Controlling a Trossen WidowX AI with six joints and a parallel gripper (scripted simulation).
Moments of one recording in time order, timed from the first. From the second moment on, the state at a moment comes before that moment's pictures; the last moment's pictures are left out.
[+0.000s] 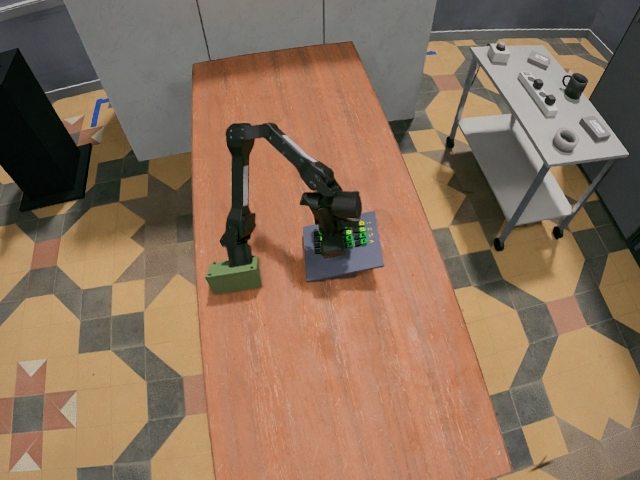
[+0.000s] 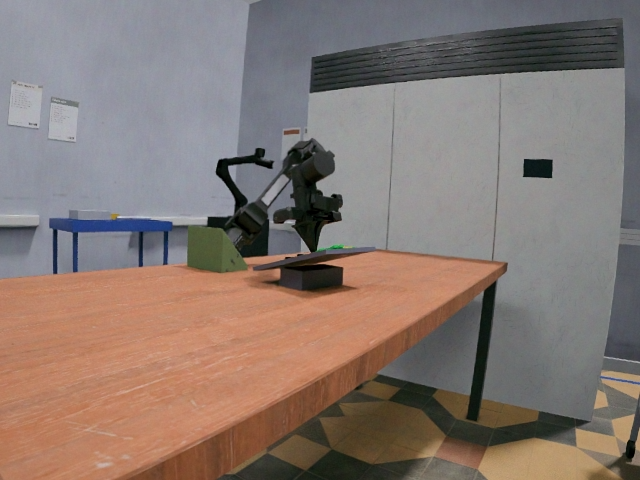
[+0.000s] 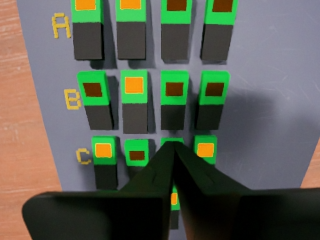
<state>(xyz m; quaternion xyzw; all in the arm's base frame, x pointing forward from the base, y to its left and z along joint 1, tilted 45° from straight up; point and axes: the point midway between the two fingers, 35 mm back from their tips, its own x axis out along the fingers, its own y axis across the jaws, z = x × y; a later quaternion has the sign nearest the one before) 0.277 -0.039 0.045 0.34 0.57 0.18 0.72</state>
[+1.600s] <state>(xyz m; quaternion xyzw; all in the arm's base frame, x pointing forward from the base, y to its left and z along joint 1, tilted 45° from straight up) 0.237 -0.063 0.046 0.35 0.56 0.18 0.73</state>
